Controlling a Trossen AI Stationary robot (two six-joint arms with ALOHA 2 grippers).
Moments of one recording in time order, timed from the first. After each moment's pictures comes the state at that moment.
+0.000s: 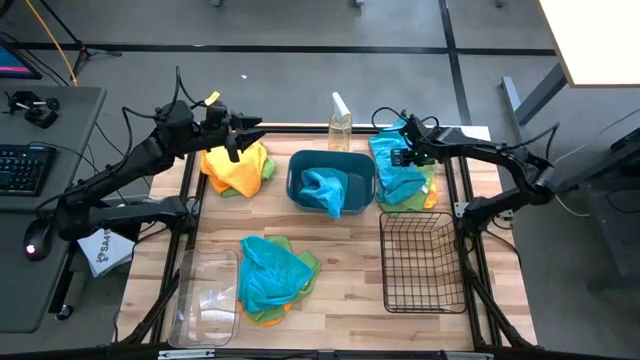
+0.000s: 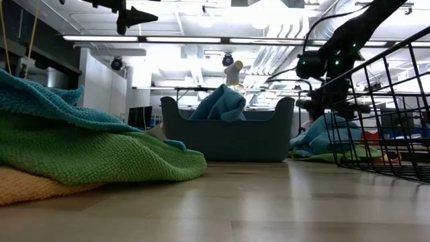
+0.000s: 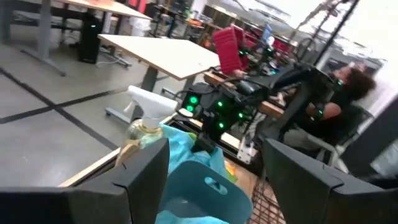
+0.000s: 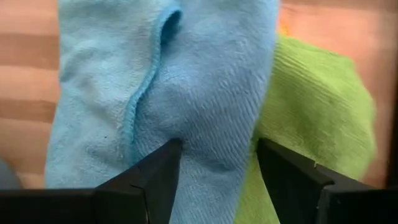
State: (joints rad) left arm 0.62 0.85 0.88 -0.11 0.26 -0.35; right arm -0.78 1.41 0.80 -0.64 0.17 0.63
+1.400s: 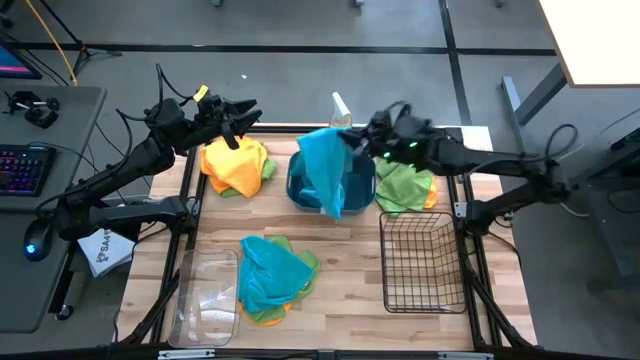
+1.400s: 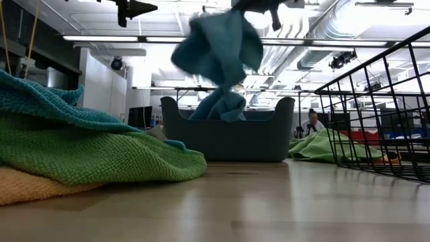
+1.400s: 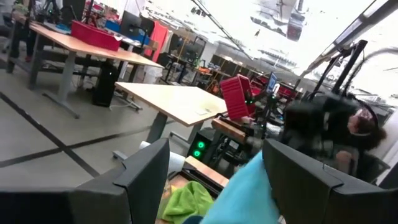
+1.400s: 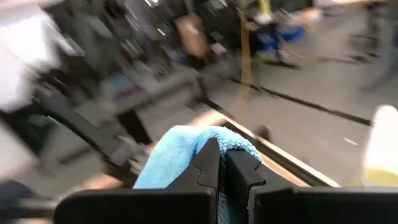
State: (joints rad) left arm 0.62 0.85 0.88 0.07 0.14 -0.39; right arm -0.20 1.34 1.16 0.02 0.23 0.32
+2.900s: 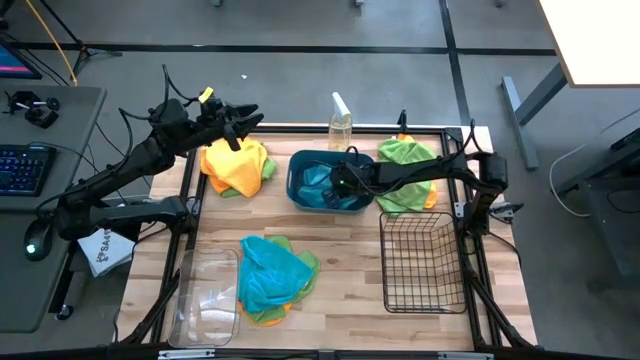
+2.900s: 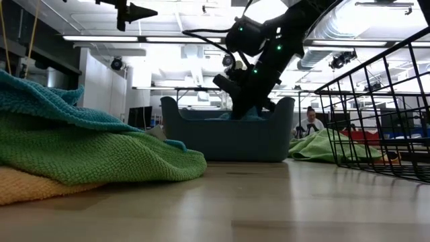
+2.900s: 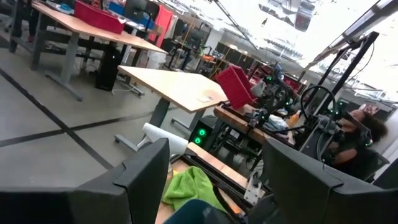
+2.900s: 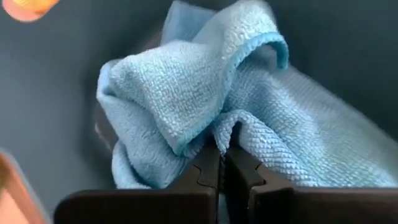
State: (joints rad) left arm 0.62 0.85 0.88 0.01 0.14 -0.42; right arm -0.17 1.83 1.16 -0.30 0.21 0.68
